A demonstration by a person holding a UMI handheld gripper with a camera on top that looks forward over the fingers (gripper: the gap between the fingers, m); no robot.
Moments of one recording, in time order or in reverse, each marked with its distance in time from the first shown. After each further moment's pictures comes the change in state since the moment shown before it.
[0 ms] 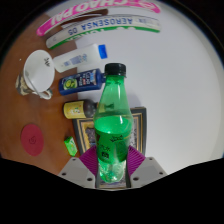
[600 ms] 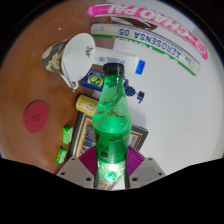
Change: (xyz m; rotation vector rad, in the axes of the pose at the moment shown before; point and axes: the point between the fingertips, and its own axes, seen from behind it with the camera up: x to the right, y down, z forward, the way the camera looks) arm -0.008 -0.034 -0.009 0.032 0.002 -0.462
